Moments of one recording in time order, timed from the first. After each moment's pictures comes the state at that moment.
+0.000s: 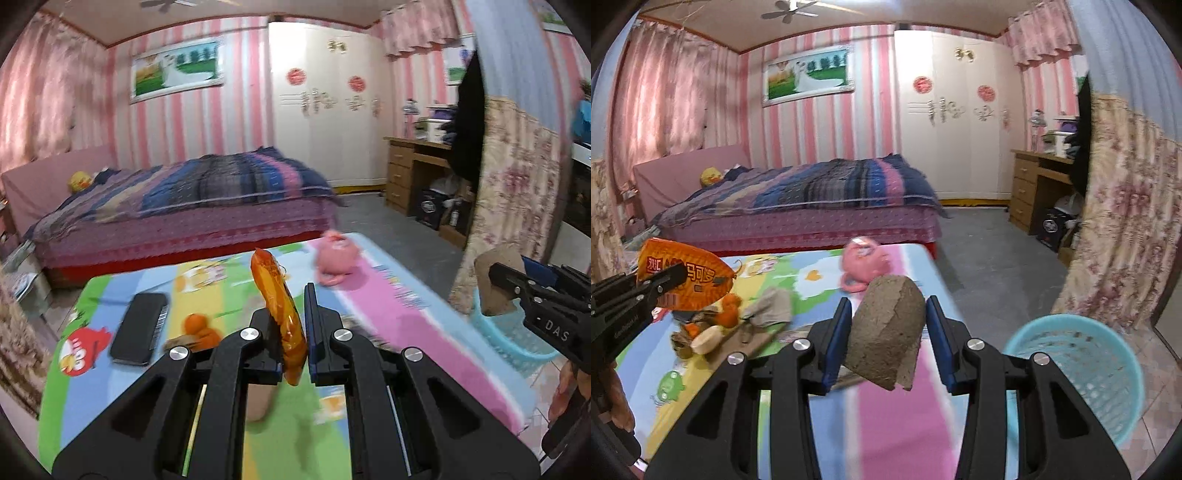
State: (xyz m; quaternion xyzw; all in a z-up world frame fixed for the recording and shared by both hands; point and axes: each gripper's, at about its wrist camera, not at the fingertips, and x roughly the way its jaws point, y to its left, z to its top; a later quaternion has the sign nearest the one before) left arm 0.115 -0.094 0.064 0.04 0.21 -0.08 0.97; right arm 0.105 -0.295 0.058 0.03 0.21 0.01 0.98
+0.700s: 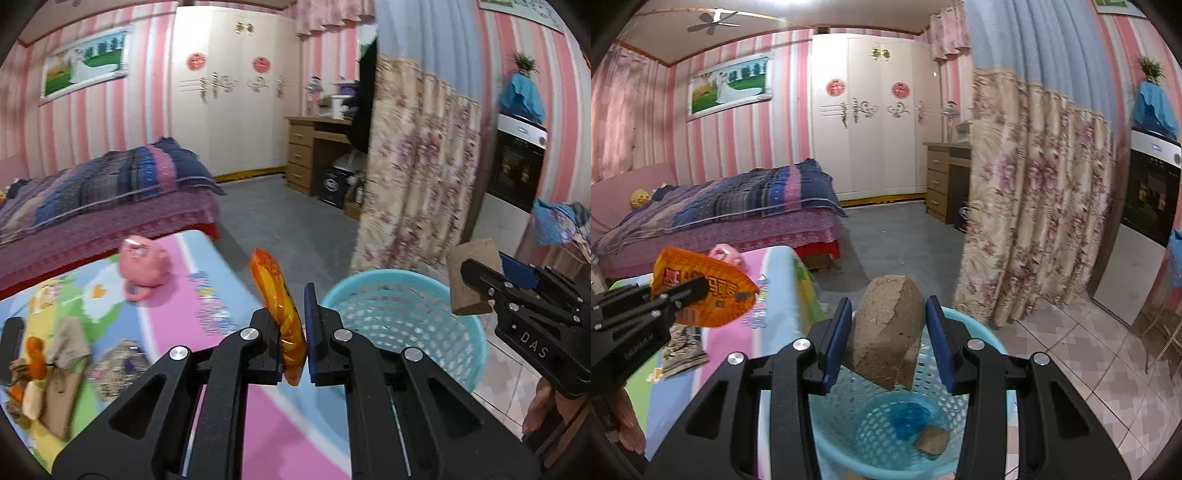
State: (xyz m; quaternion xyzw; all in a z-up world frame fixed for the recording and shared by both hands) left arm 0.134 -0.303 0.036 0.05 0.25 -0.25 0.93; right arm 0.072 -0.466 0.048 0.05 0.22 -0.14 0.97
